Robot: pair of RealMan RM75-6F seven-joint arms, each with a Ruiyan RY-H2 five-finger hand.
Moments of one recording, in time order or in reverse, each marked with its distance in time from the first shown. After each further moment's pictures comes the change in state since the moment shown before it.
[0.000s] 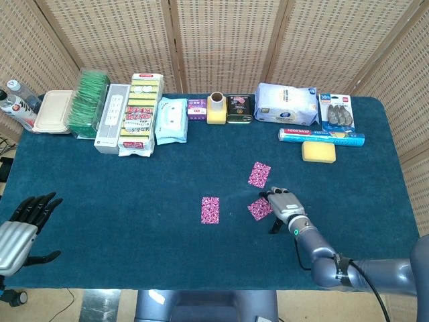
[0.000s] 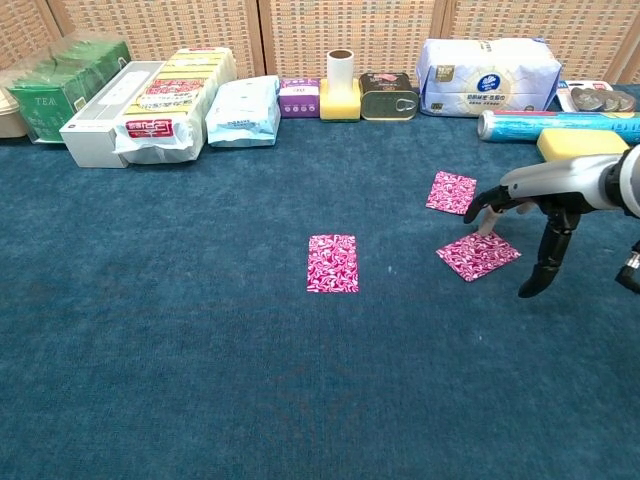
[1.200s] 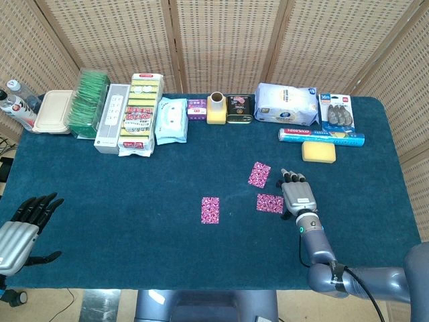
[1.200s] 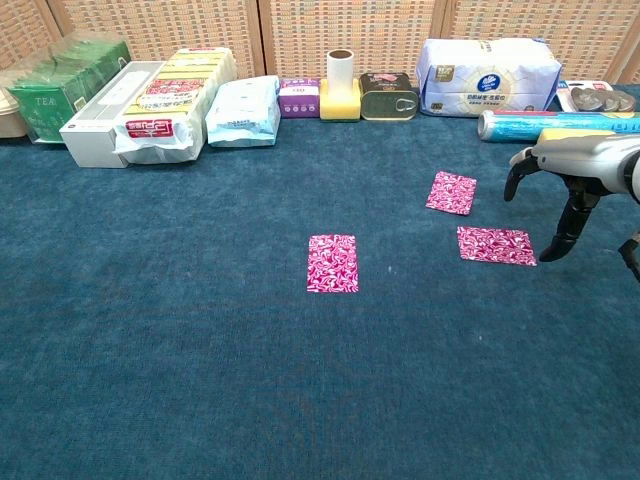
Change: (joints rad) left arm -0.004 0.000 0.000 -0.005 -0.009 -0.011 0.005; right arm -0.113 -0.121 0.065 0.075 -0.012 0.296 -0.182
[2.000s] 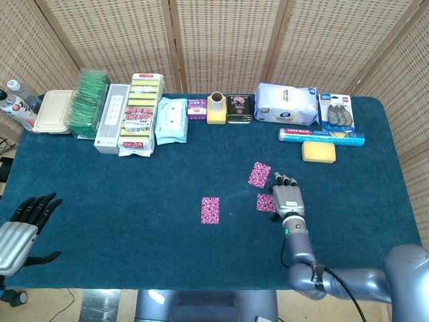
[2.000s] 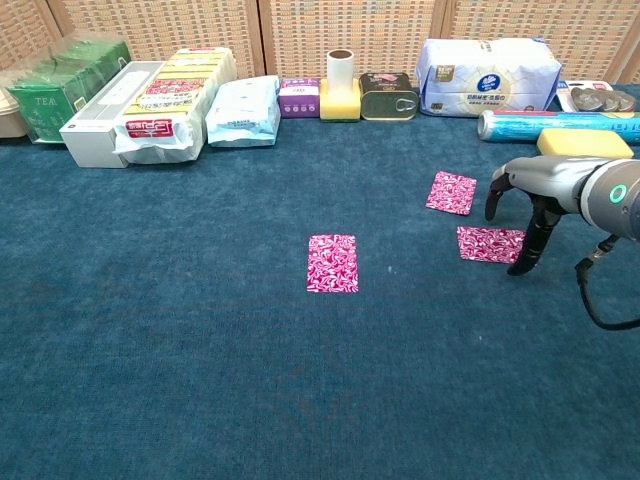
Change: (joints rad) left arm 0.003 0.003 0.002 0.003 0.005 0.006 -0.011; right arm -0.019 -0.147 0.106 0.053 0.093 0.084 -0.126
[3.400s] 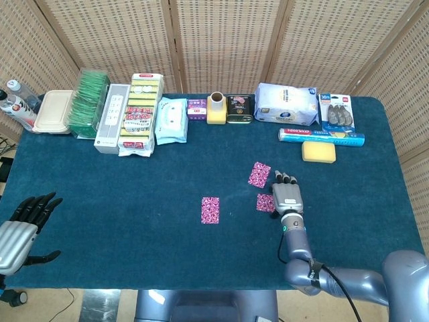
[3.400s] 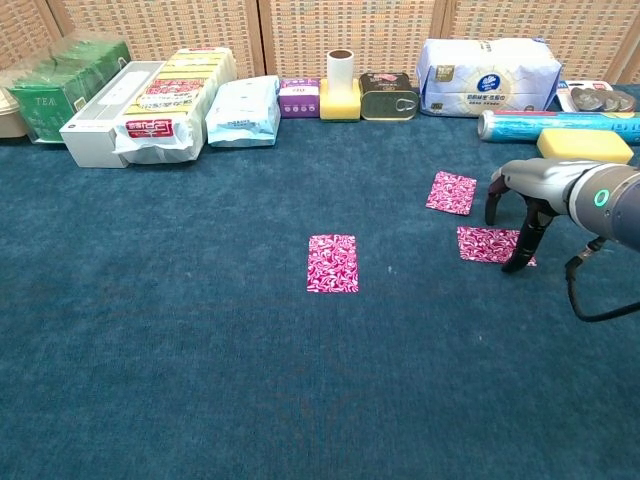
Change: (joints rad) left arm -0.003 -0.001 -0.003 0.000 -0.010 -0.005 0.002; right arm -0.051 -0.049 0.071 0.087 -0.018 -0.044 -0.079
